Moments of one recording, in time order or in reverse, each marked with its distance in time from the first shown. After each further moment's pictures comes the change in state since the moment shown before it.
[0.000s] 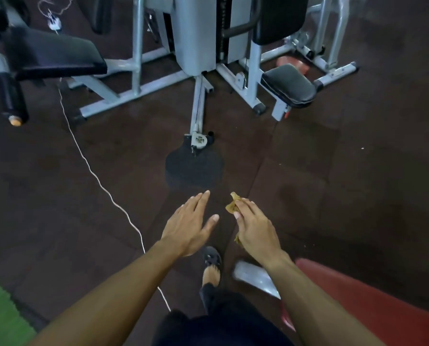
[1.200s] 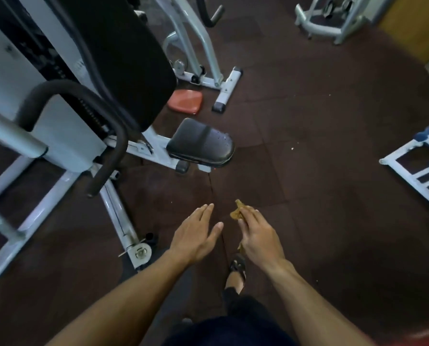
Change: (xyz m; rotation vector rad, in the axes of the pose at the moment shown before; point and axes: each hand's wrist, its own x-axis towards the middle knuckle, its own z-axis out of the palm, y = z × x) left_hand 0.590 0.145 -0.110 0.136 -0.308 0.435; right_hand 0.435 0.179 -0.152 0.100 0.370 0.582
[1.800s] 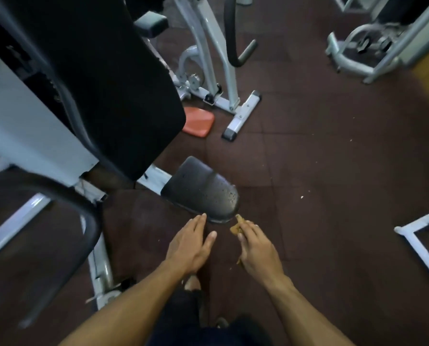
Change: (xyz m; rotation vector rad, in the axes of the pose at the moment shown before) left_hand 0.265 -0.028 -0.096 -0.166 0.020 -0.161; right_hand 0.304 0.001 -0.010 -0.110 -0.149 -0.044
